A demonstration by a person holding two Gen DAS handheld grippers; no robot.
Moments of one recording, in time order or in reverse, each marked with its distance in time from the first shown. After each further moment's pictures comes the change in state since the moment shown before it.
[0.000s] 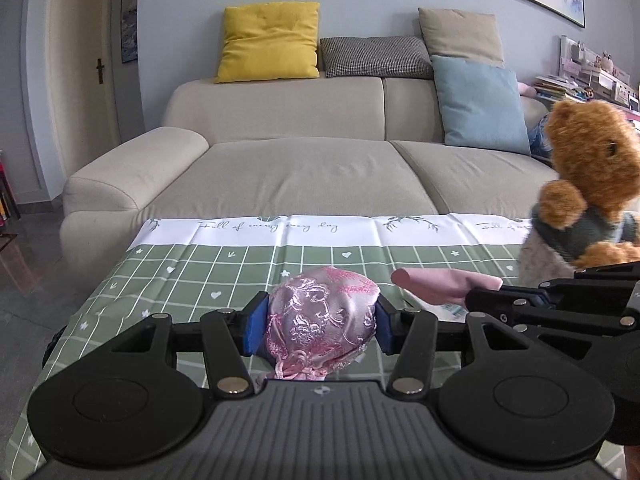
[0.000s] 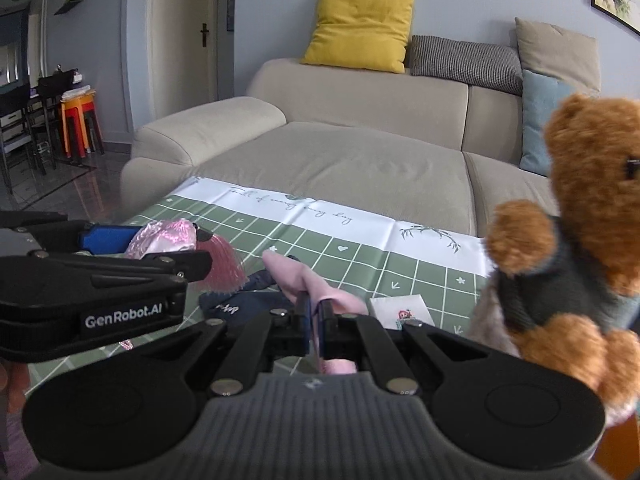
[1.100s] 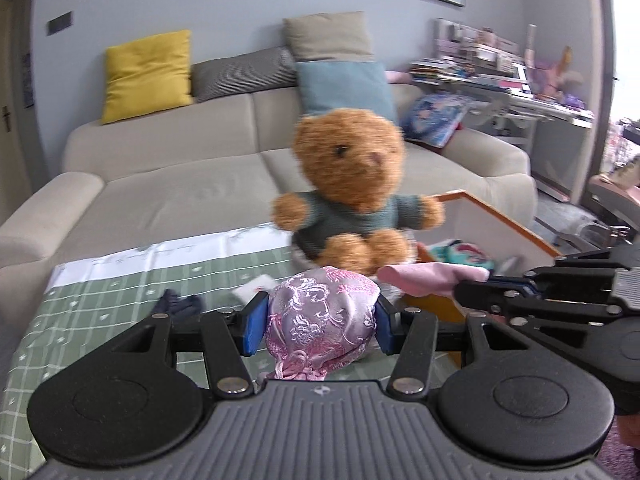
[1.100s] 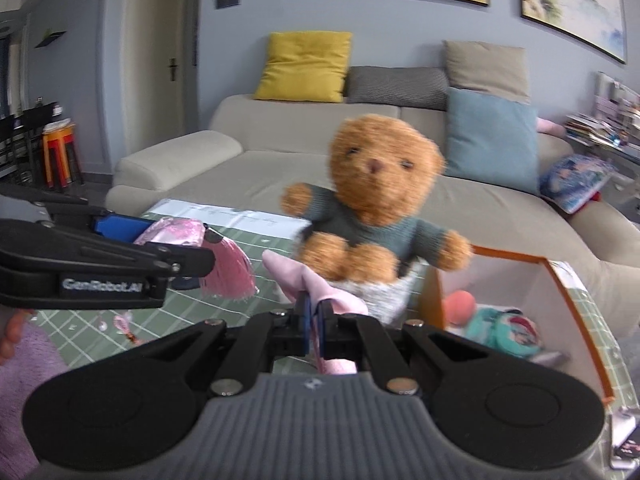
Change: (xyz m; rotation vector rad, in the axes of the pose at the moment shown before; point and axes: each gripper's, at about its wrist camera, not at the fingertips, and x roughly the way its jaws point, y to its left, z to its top) left arm -0.105 -0.147 0.001 0.194 -0.011 -0.266; right arm -0.190 -0.105 -0.065 0.062 -0.079 -0.100
